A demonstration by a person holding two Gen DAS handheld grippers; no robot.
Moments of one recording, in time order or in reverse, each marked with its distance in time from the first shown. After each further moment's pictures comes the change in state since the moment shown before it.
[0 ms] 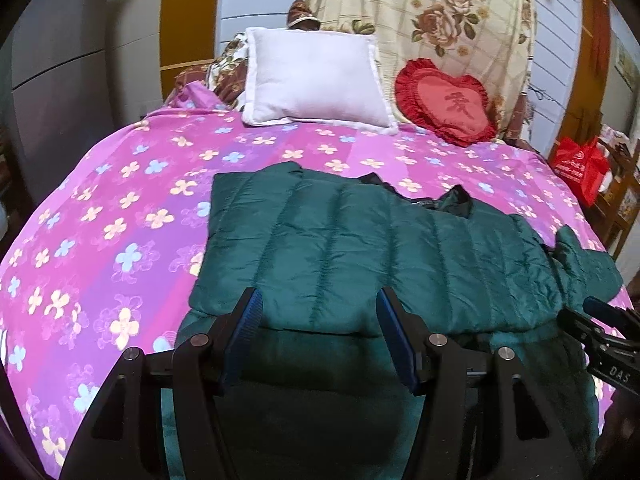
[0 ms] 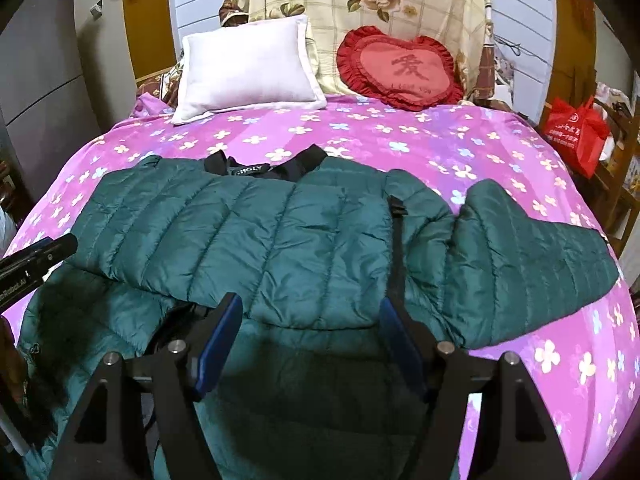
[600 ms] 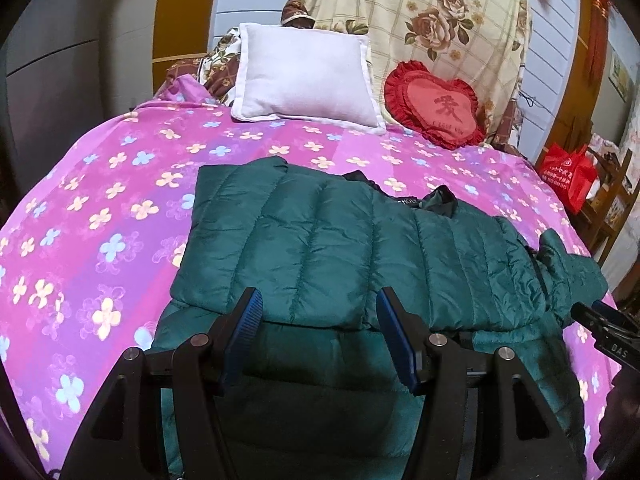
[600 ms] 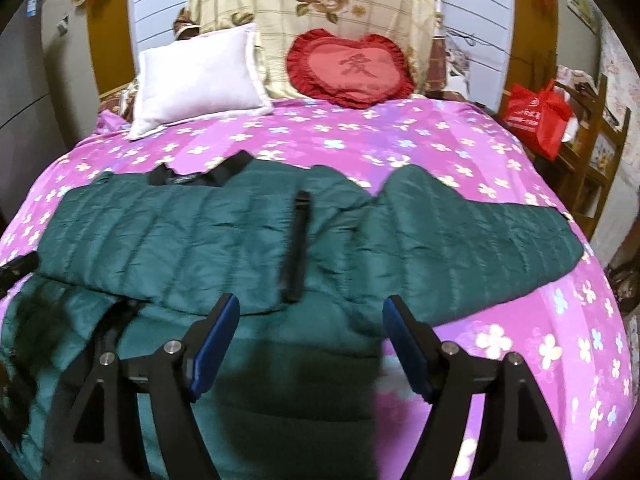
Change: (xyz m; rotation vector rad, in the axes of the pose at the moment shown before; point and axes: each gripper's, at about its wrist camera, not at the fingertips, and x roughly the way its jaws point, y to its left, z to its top) left arm 0.001 -0.002 -0.004 -0.039 0.006 -0.050; right arm -0.014 -0.064 -0.011 0.074 -0.018 -0.117
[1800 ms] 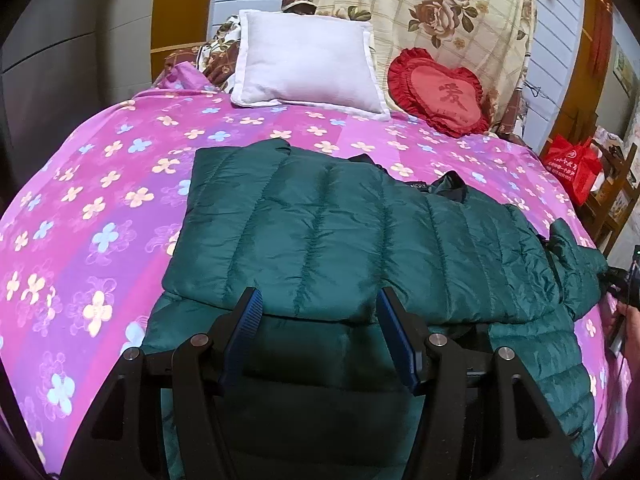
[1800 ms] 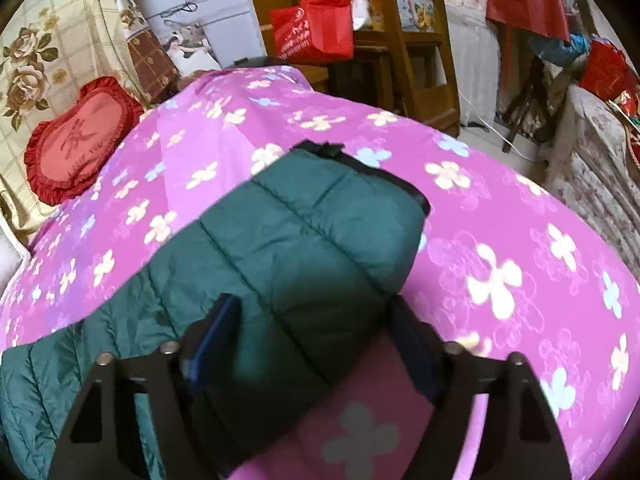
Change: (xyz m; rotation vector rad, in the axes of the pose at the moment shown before) left arm 0.019 0.002 -0.006 0.010 0.039 0.015; right arm 0.120 -0.346 0.010 0.649 -0.004 -0.340
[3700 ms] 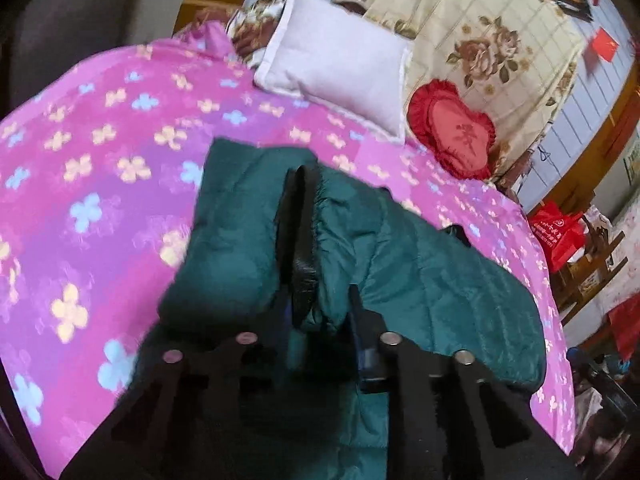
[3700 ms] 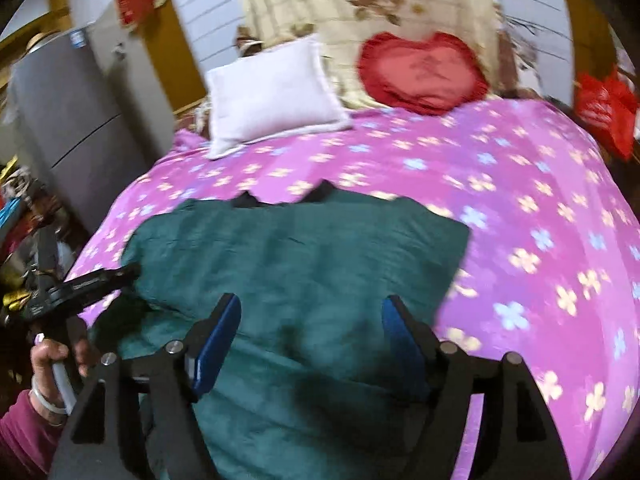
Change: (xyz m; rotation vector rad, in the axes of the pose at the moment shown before) left arm 0.015 0.053 0.033 -0.250 0.008 -0.131; right arm -0.224 0.226 -0.157 -0.639 0.122 0.685
